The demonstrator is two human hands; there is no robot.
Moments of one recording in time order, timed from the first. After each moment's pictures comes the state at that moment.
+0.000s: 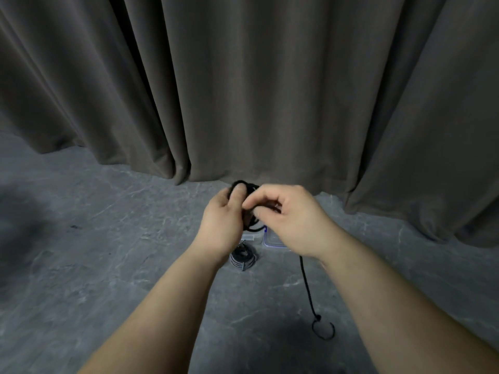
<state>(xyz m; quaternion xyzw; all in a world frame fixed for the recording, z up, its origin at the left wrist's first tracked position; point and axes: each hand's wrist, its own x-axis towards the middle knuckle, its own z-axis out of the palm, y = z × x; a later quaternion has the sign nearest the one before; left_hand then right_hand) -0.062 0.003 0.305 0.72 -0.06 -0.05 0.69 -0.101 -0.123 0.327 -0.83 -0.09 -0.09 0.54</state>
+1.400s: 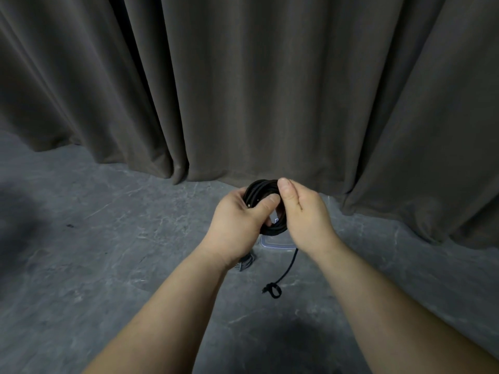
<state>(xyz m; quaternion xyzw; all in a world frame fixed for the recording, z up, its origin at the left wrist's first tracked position) -0.078 -0.006 0.322 0.72 -0.17 -0.09 0.67 -0.092 -0.136 0.299 -0.84 0.03 -0.22 0.50</state>
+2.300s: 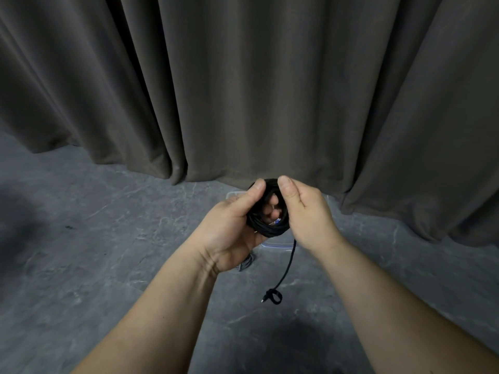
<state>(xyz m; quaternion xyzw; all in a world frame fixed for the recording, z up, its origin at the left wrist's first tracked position) -0.075 -0.003 0.327 0.48 -0.08 -0.34 0.80 -0.091 -0.140 0.298 -0.80 0.02 -0.20 0.56</state>
